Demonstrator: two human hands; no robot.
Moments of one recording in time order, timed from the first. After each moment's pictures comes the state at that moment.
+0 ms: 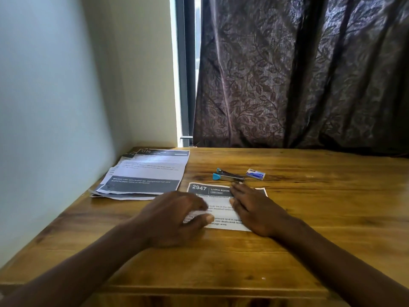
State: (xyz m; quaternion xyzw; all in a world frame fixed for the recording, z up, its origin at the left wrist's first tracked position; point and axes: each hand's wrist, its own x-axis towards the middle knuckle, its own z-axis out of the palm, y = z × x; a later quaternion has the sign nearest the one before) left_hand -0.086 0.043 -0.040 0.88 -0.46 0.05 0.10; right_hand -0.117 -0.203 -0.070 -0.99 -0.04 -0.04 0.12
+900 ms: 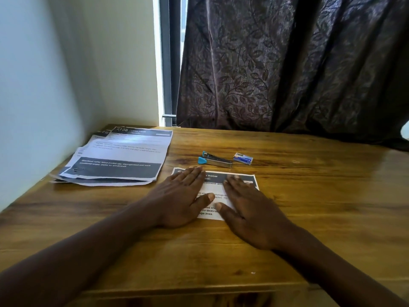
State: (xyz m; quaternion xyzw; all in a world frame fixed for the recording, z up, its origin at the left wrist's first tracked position) left_hand -0.052 -0.011 -0.065 0.91 -0.41 -0.06 0.01; right_hand -0.159 -0.190 -0.067 -1.00 0.00 0.03 0.06
